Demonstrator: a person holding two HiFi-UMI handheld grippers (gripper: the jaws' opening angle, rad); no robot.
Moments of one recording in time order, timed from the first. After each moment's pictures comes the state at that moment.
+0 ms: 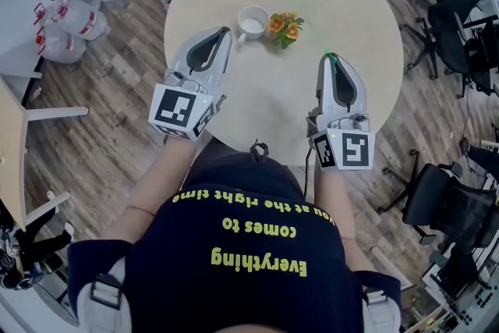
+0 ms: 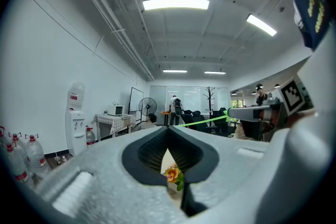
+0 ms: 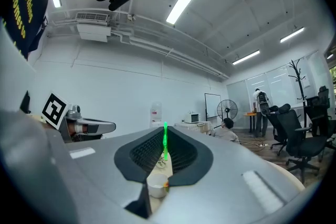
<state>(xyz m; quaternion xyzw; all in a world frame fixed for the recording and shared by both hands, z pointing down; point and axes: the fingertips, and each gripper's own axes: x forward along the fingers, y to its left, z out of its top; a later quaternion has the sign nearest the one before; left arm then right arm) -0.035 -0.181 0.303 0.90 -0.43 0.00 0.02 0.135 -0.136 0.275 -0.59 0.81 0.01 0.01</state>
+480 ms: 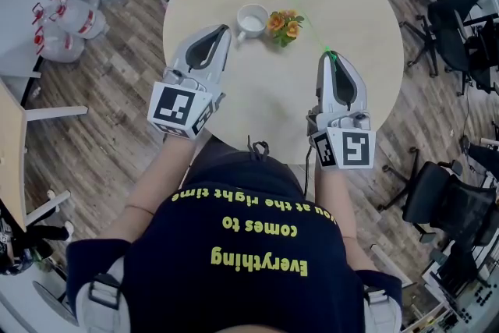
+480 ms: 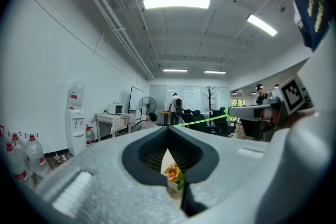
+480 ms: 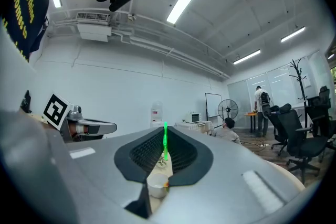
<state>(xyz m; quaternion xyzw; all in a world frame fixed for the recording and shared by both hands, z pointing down) -0.036 -0.184 0.307 0.90 -0.43 0.01 0.03 0.132 -0.138 0.276 -0.58 0.81 0.01 0.01</state>
